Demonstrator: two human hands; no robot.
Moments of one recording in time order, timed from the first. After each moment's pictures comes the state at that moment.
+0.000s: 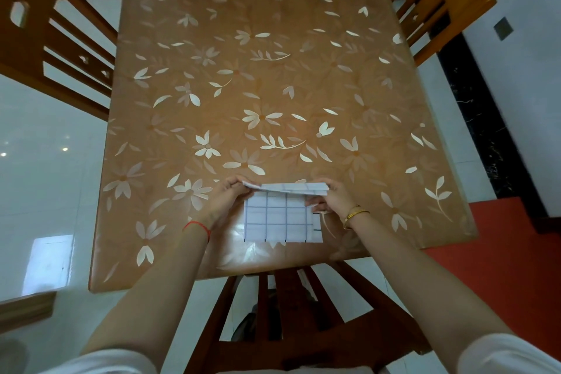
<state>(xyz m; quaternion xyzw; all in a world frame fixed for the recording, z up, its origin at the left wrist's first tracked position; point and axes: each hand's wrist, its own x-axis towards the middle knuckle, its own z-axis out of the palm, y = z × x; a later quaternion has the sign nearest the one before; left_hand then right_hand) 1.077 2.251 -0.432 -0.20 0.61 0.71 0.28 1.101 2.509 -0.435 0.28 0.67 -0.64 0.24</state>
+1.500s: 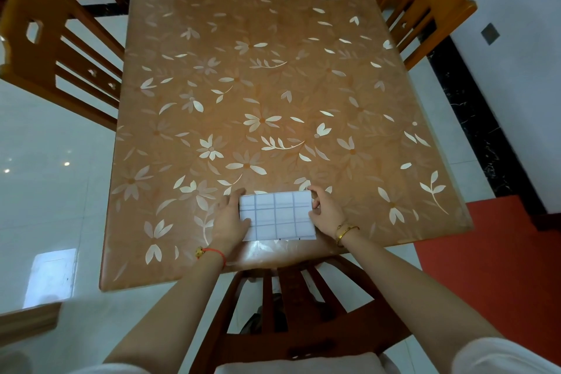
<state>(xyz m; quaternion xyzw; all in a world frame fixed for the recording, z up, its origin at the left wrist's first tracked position) 1.134 2.245 -0.434 -0.04 0.94 0.29 0.20 1.148 2.497 -0.461 0.10 0.90 -0.38 0.18</state>
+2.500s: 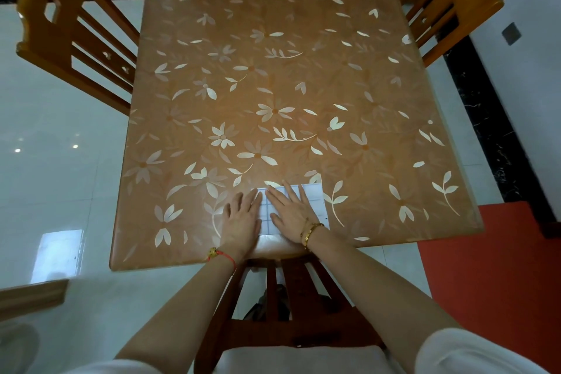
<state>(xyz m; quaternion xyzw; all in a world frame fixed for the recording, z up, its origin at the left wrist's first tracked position) 1.167 2.242 -0.453 0.11 0.97 0.06 0.22 1.154 2.409 -0.457 -0.19 0.96 -0.07 0.22</state>
